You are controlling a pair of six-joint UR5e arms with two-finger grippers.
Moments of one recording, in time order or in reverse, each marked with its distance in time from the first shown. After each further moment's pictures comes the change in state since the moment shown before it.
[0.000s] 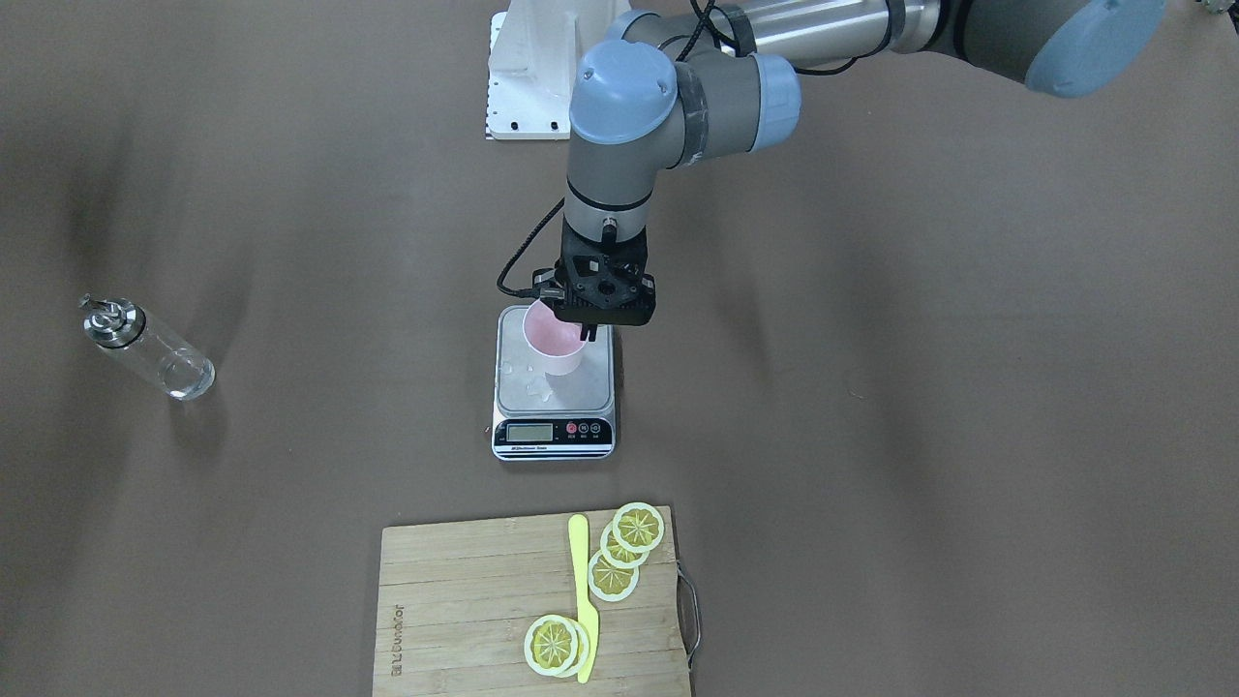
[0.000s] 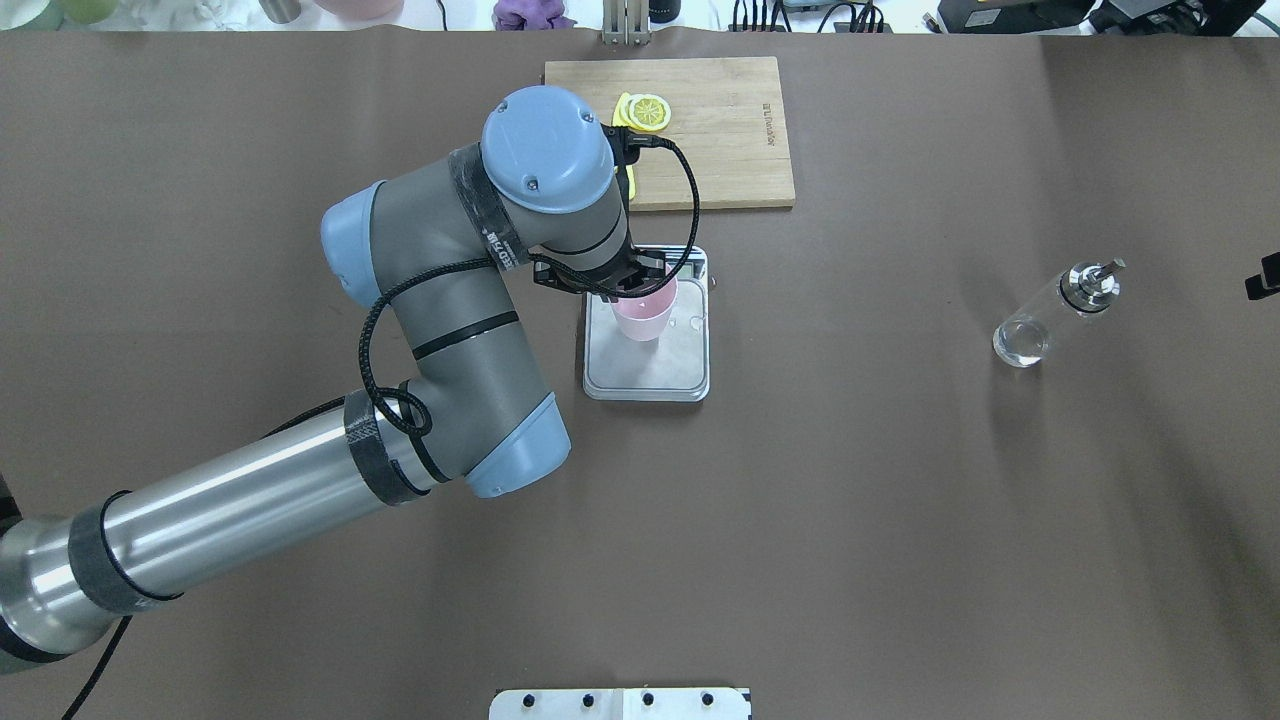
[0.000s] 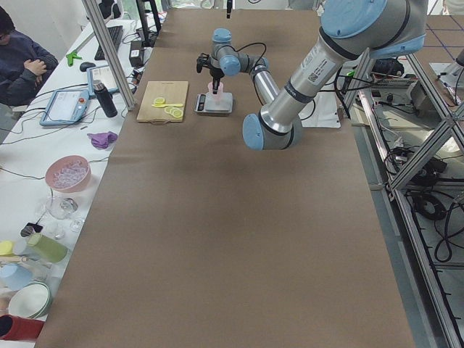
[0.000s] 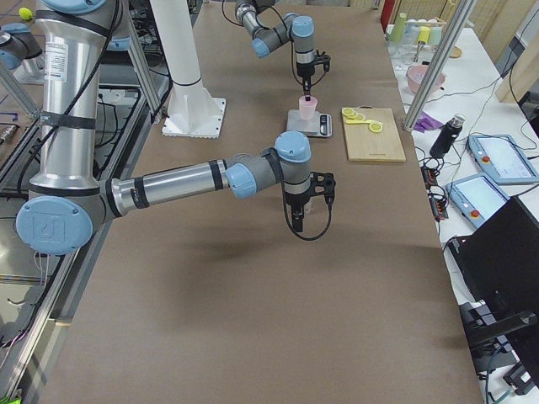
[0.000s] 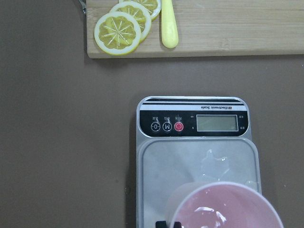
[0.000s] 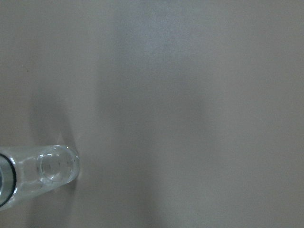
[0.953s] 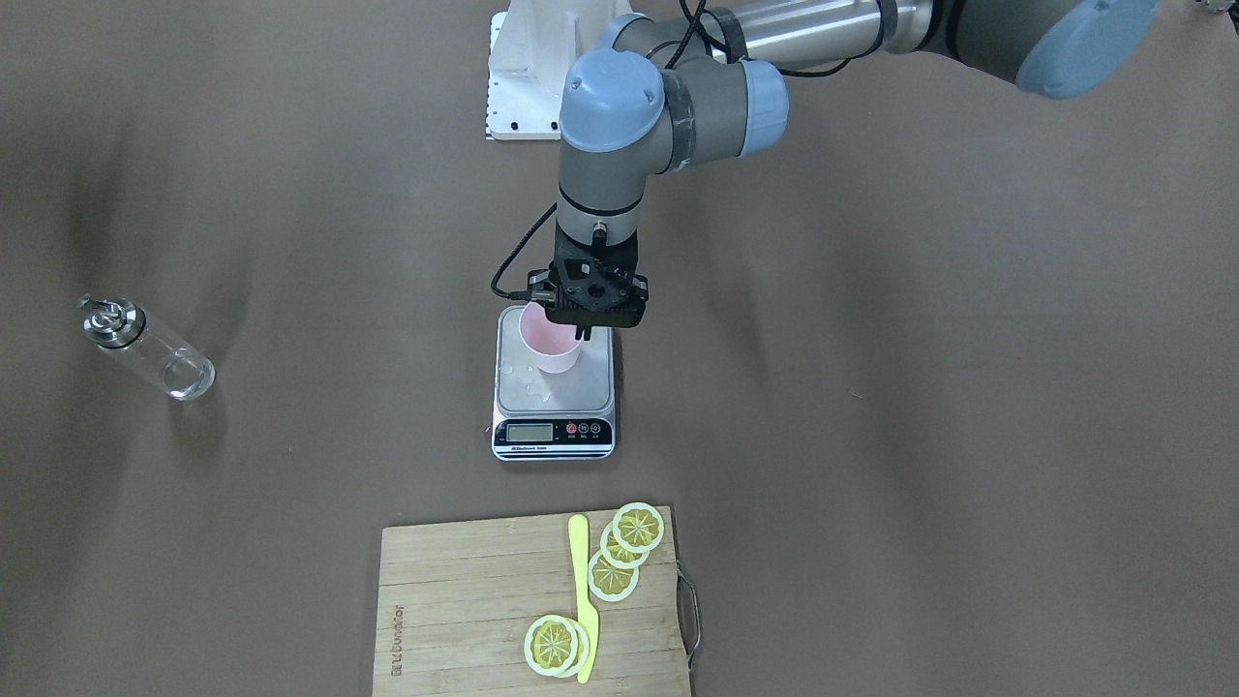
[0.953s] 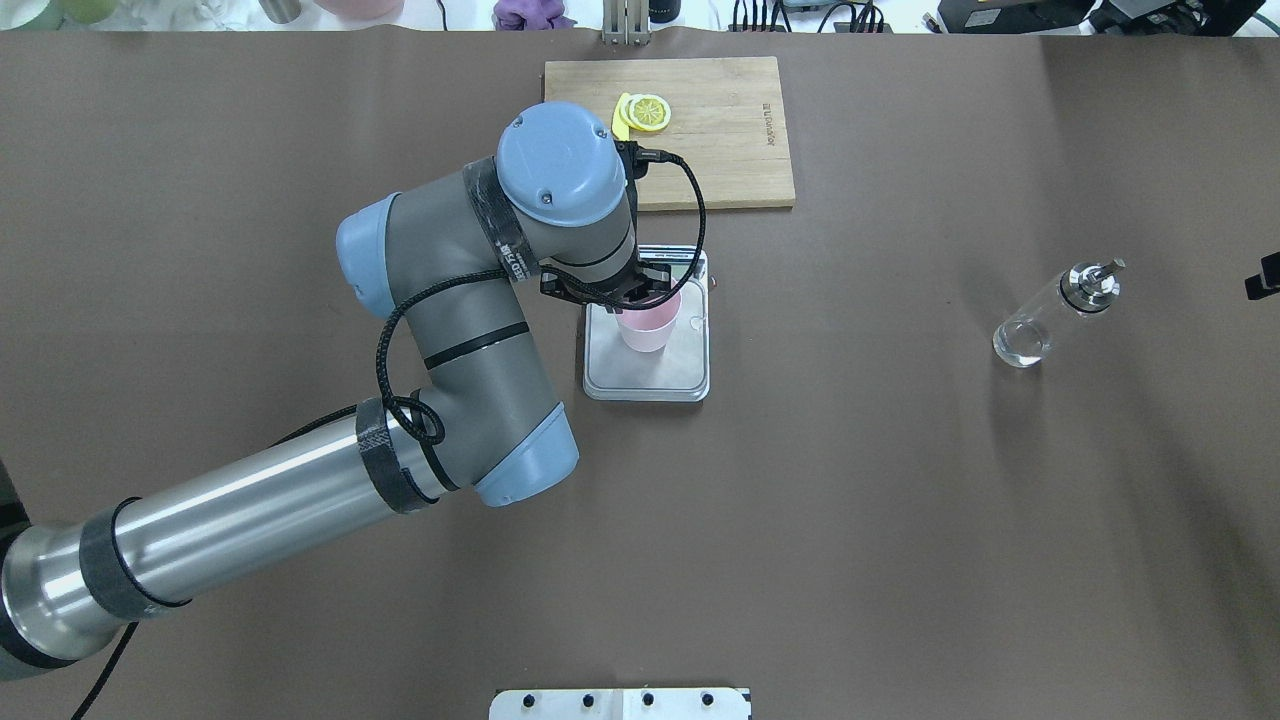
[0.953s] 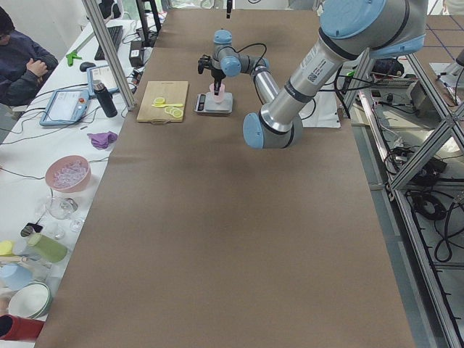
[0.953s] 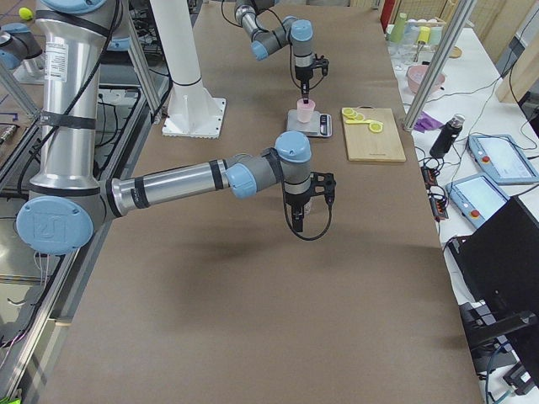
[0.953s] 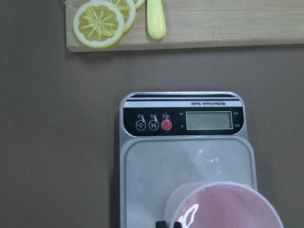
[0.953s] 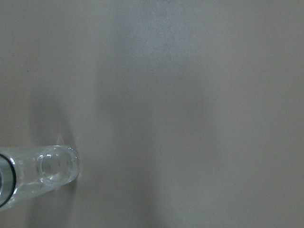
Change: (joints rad) left arm 0.015 -0.003 0.013 -0.003 0.000 0.006; right arm 0.000 0.001 -0.001 0.000 -0.001 0.000
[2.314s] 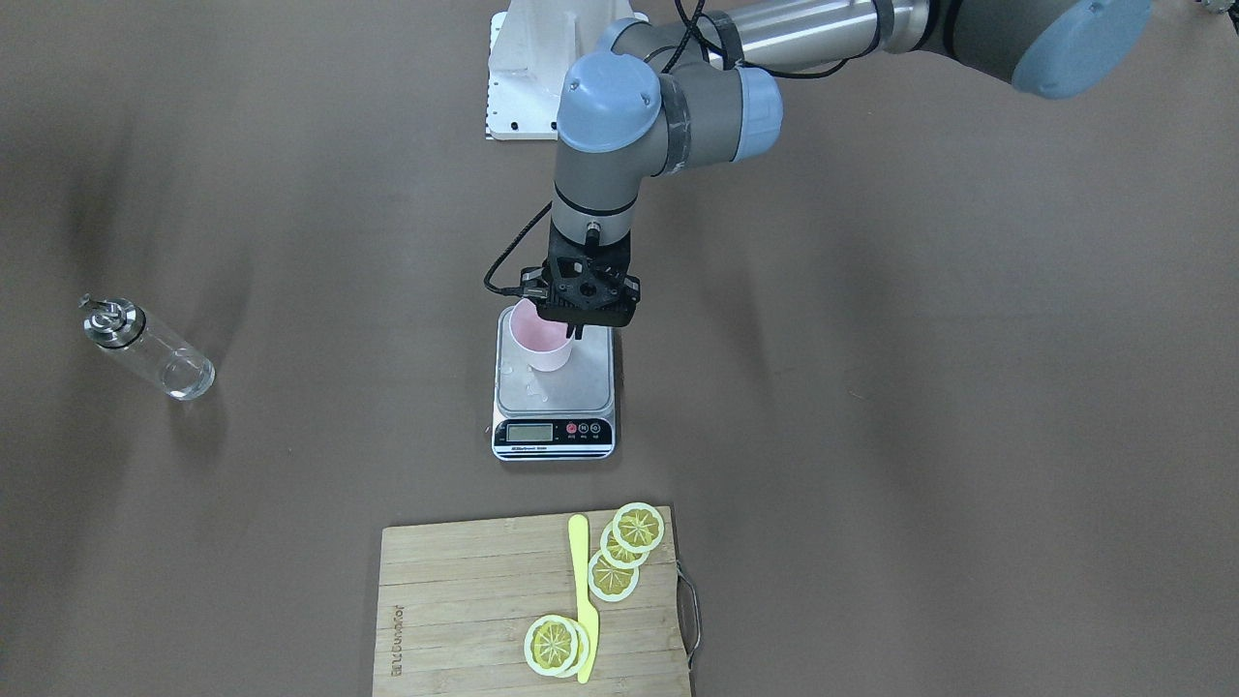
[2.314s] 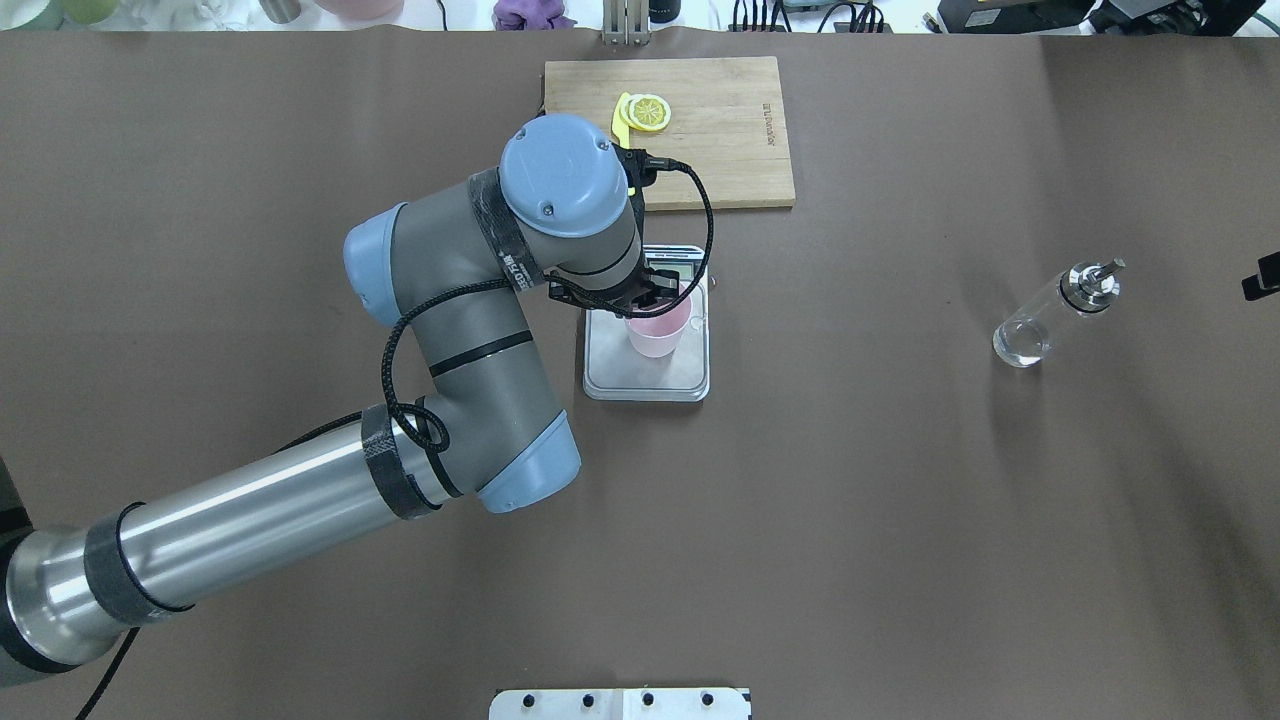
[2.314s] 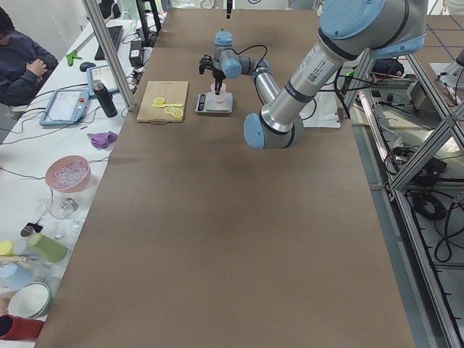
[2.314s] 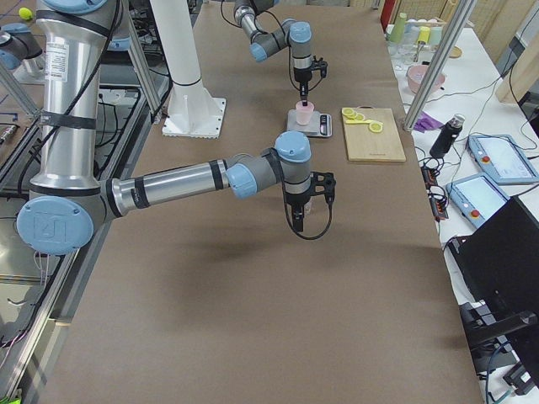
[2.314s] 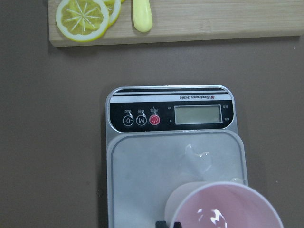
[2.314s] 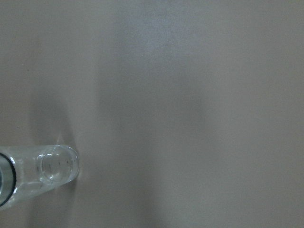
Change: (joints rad) left arm 0.009 0.001 0.012 -0.045 0.000 0.016; right arm -0.006 0.000 0.000 0.013 -0.003 -0.003
